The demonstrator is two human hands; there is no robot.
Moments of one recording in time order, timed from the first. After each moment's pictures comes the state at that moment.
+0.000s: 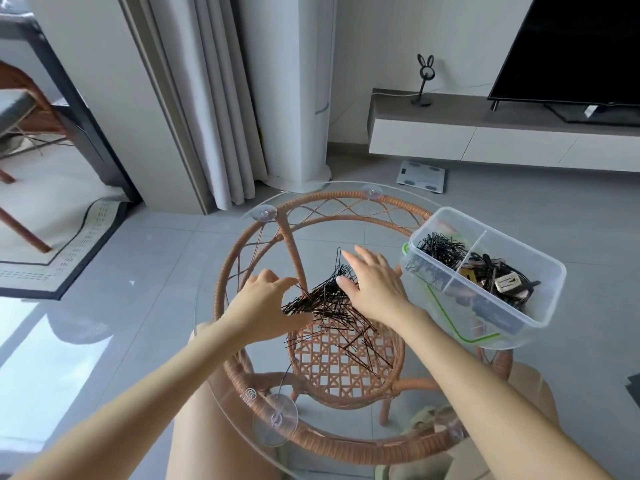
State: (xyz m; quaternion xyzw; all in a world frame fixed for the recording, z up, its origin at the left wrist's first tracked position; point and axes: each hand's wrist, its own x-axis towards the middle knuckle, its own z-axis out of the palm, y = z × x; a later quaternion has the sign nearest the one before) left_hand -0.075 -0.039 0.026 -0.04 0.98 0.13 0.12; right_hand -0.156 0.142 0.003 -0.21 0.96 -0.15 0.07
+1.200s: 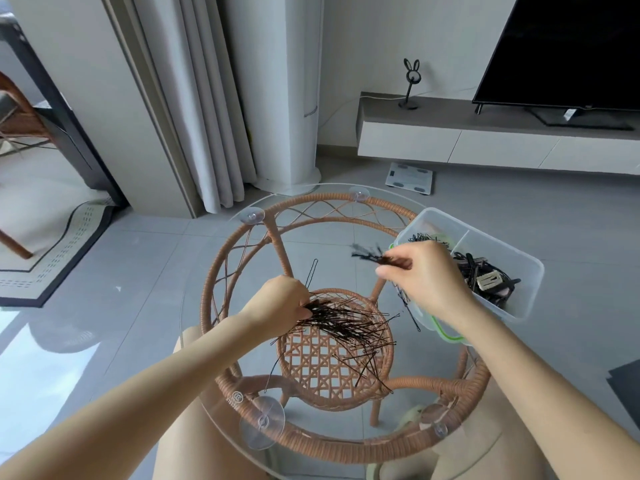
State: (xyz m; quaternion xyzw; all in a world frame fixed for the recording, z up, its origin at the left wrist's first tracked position) left_hand -0.097 -0.008 0.023 0.05 0.98 0.15 0.11; right_hand -0.132 0.200 0.080 -0.18 0.93 -0.33 -0.02
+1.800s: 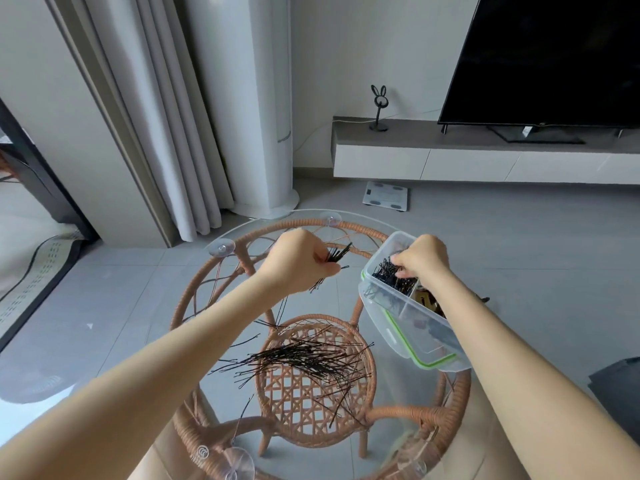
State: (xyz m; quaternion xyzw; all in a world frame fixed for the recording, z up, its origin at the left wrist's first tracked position) left_hand -0.163 0.042 0.104 0.06 0.96 0.28 -0.01; right_hand -0.233 0.236 0.069 0.19 0.89 -0.42 0.04
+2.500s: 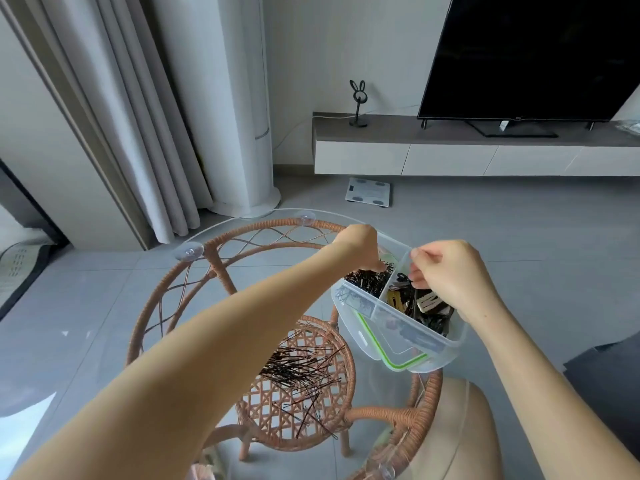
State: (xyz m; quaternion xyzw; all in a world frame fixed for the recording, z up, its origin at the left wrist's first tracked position) left_hand -0.243 0.163 0.093 0.11 0.98 0.12 0.13; right_hand -0.186 0.300 0.089 0.03 0.92 -0.39 -0.07
